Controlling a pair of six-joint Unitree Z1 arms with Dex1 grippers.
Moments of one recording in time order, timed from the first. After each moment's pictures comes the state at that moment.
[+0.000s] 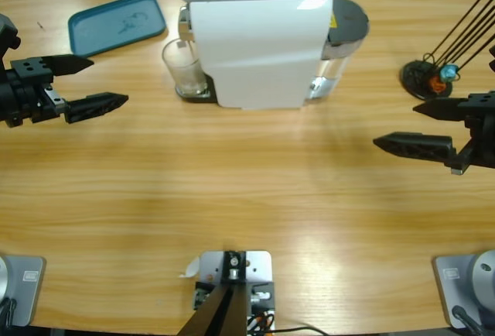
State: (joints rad) arm 0 -0.61 1.28 -0.43 -0.31 -0.22 0.16; arm 1 0.61 1.08 -0.63 0.30 0.12 0.14
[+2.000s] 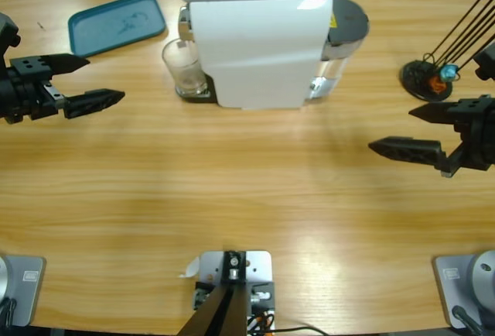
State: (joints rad) arm 0 -0.58 1.29 -0.43 -0.31 -0.21 0.16; arm 1 0.64 1.11 -0.61 0.28 0.09 0.14
